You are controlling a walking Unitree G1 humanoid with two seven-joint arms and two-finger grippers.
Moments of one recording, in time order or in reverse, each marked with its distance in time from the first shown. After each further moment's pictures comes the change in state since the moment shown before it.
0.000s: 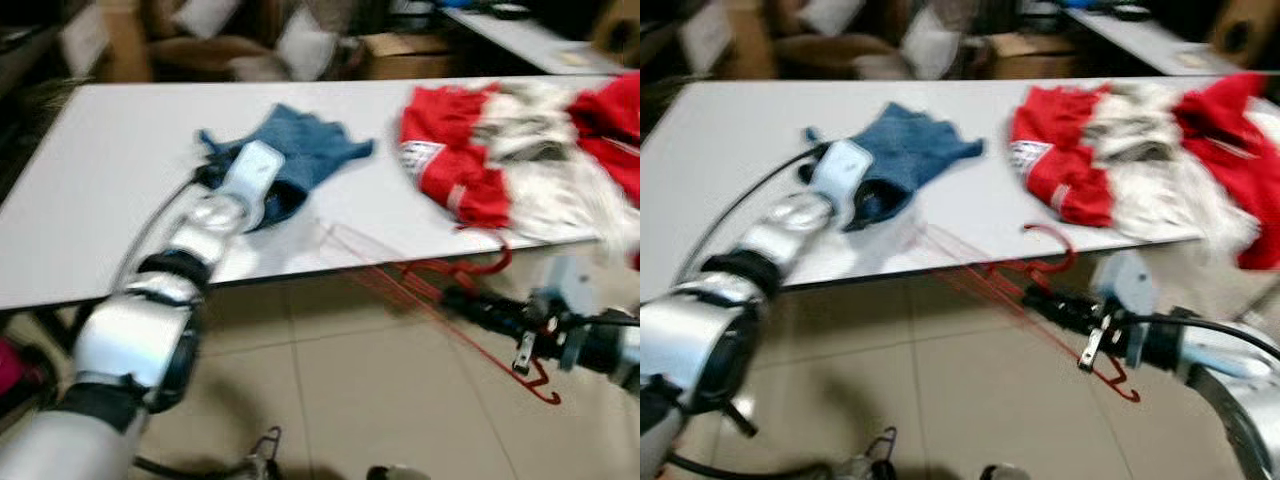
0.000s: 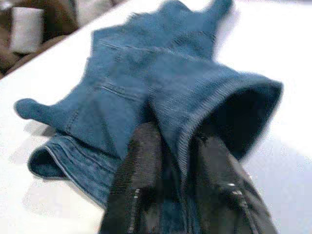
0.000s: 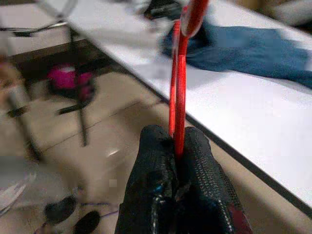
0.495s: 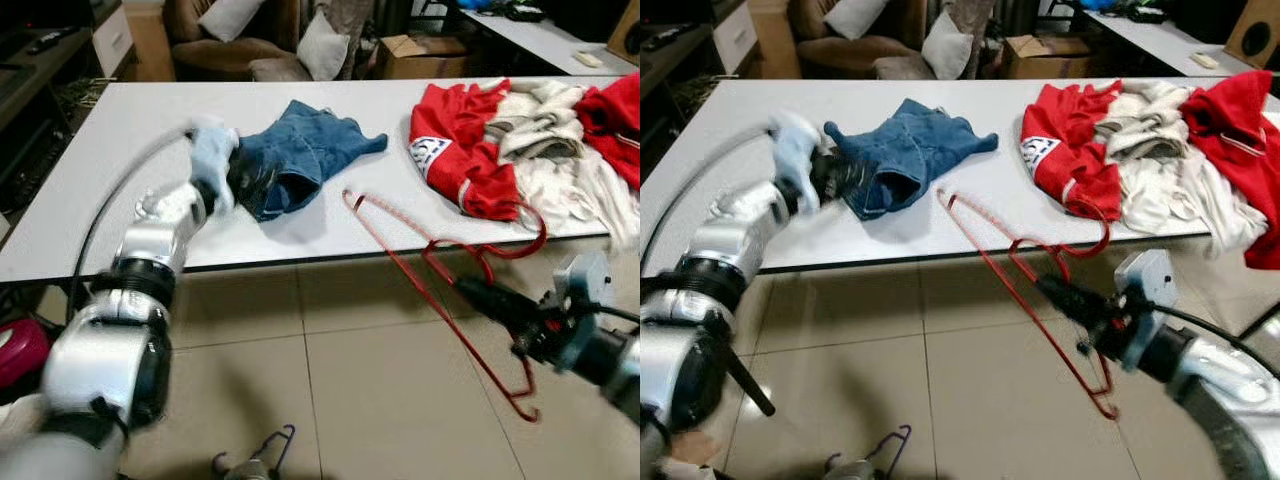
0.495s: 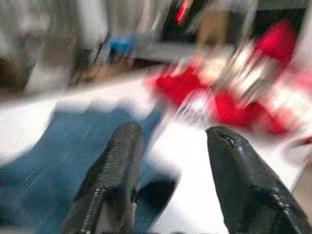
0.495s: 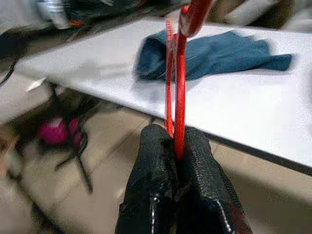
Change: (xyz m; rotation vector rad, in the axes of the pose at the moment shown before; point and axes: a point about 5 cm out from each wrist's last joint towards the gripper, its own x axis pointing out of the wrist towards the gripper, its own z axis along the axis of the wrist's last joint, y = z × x) left arm -0.030 0.022 0.042 -0.350 -0.501 -0.275; right arm 0.005 0.006 -0.011 0.267 -0.139 -0.210
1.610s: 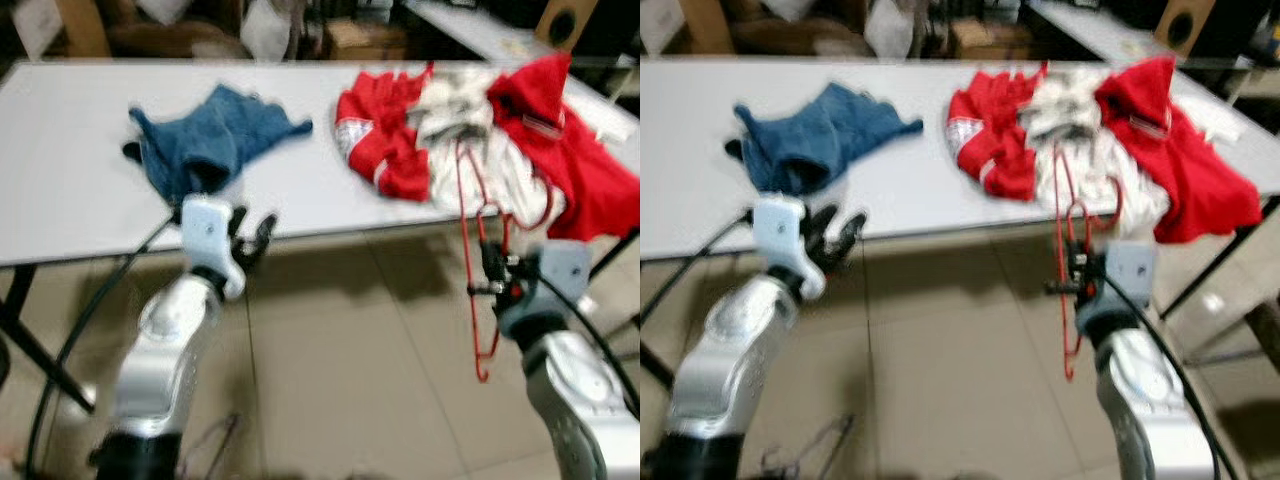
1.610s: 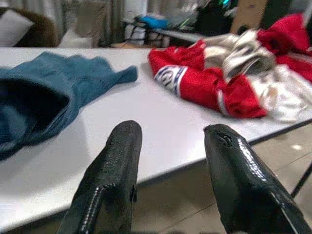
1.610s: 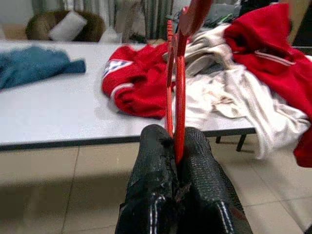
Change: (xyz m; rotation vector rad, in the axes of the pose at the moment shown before) left arm -0.081 -0.076 -0.049 -0.033 0.110 0.348; right arm 0.036 0.006 -0.008 -0.001 -0.117 -0.656
